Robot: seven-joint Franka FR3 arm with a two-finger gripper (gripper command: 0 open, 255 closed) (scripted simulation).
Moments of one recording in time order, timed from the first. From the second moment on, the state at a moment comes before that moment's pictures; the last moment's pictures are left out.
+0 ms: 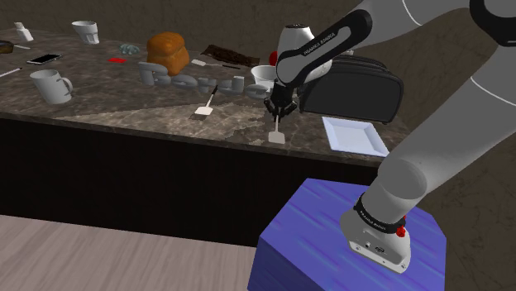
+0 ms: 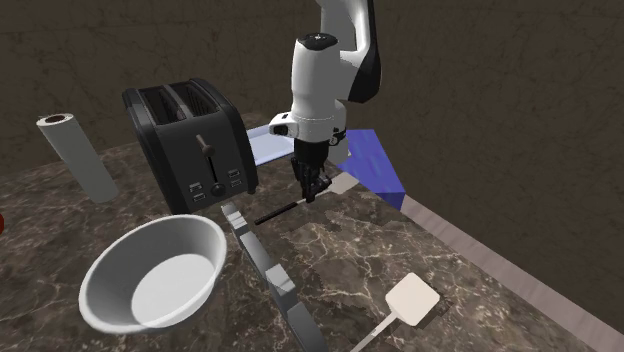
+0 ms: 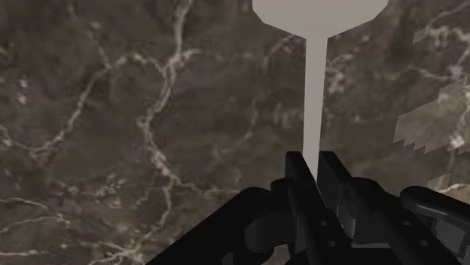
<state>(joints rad) -0.28 -0.13 0.07 -2.49 -0.06 2.40 0.82</state>
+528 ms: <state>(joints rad) -0.28 -0.20 0.07 -2.45 -0.04 2.29 0.81</state>
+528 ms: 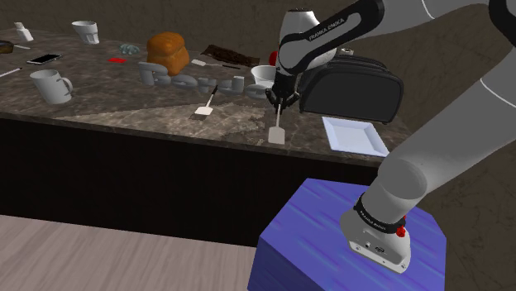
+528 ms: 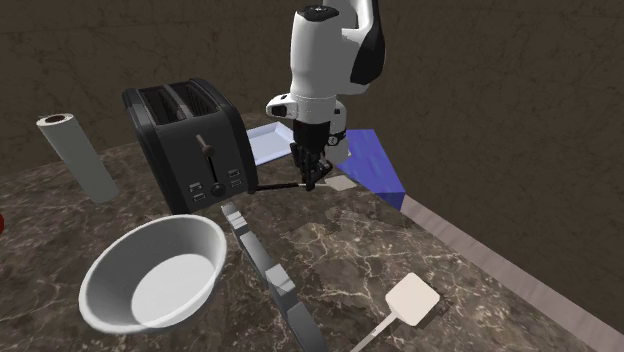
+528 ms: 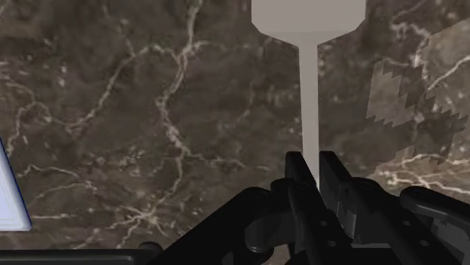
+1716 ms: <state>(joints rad) -0.28 -0.30 0.07 -2.29 -0.03 2.04 0.79</state>
